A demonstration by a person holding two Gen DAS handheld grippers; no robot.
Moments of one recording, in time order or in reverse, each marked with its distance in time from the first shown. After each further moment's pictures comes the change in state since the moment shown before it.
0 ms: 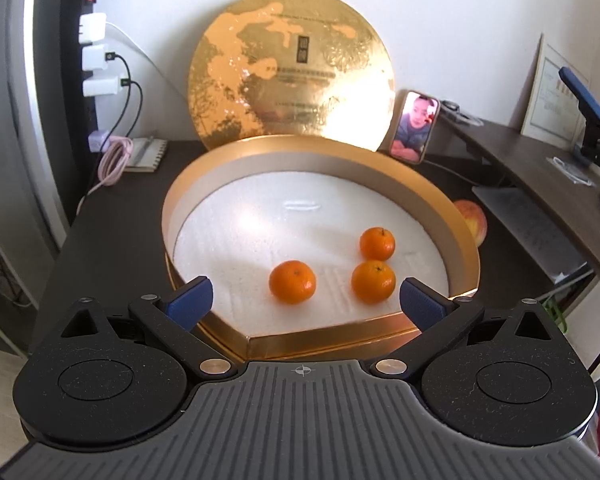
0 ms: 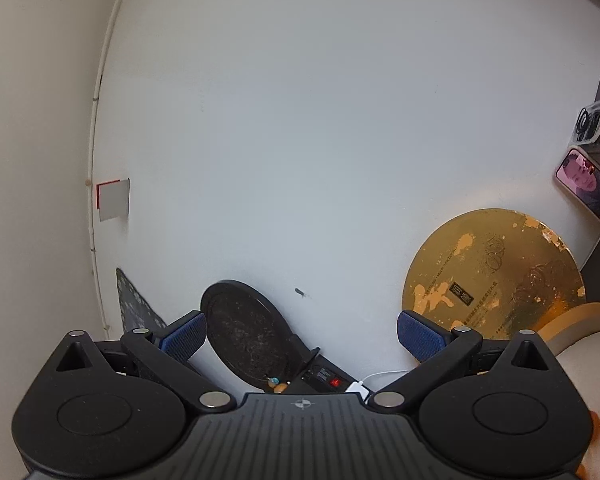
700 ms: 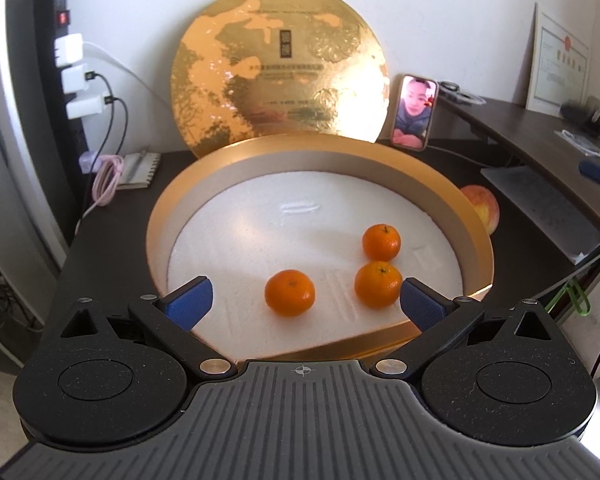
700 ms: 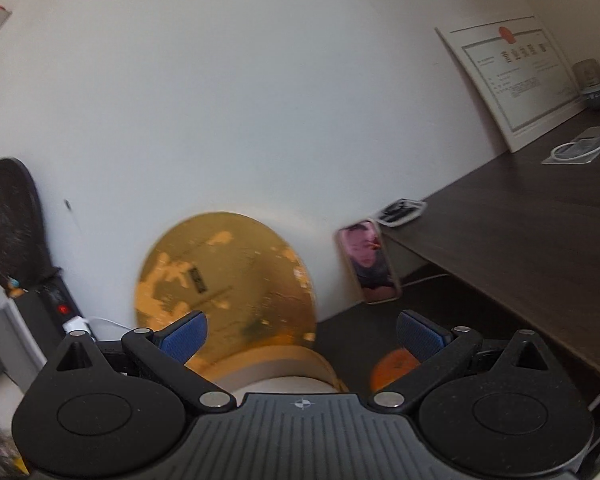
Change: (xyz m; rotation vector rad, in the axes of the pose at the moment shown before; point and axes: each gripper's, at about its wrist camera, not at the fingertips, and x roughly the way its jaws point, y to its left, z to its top) left arm 0.030 -0.028 0.009 0.104 0.015 0.052; right arm -0.017 -0.032 0.002 -0.544 0.071 -0.754
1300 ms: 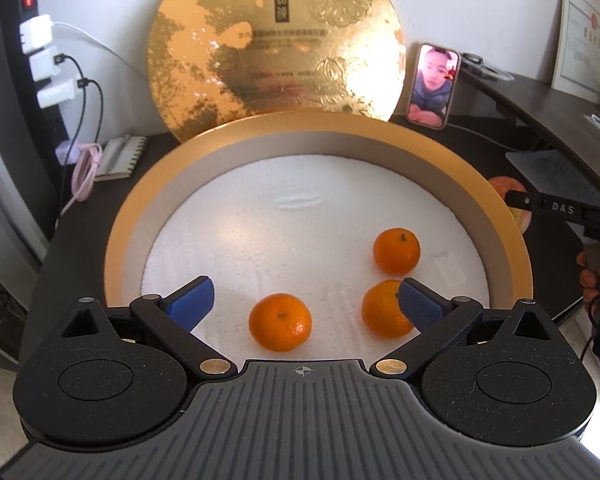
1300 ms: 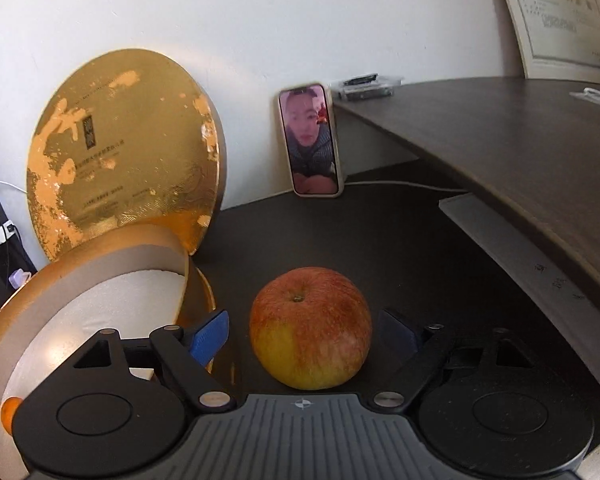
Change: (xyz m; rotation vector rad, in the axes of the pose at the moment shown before) left arm 0.069 -0.014 0.028 -0.003 0.101 0.032; right arm 0.136 -0.064 -0.041 -0.193 0.337 -0.127
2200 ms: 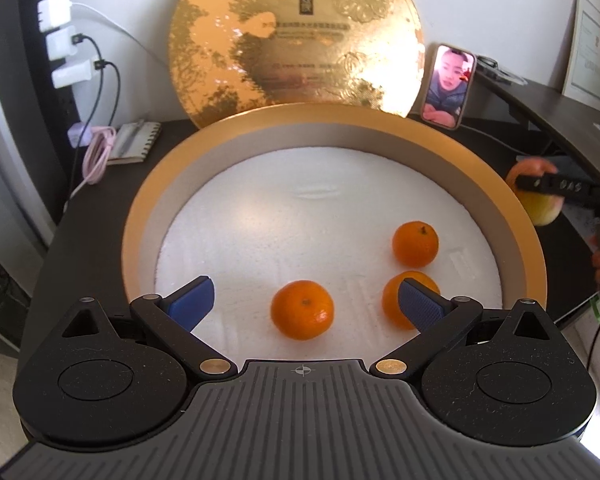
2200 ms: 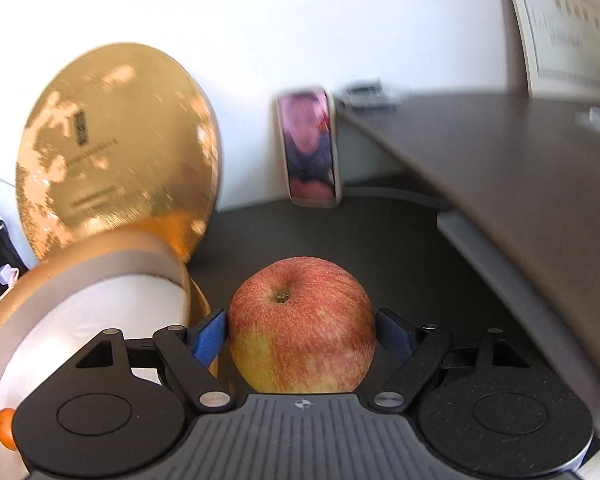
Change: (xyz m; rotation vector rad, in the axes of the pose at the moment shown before) left arm -0.005 0.022 -0.007 -0.048 0.003 0.005; right arm -0.008 0.028 0.022 -0.051 0.001 -0.054
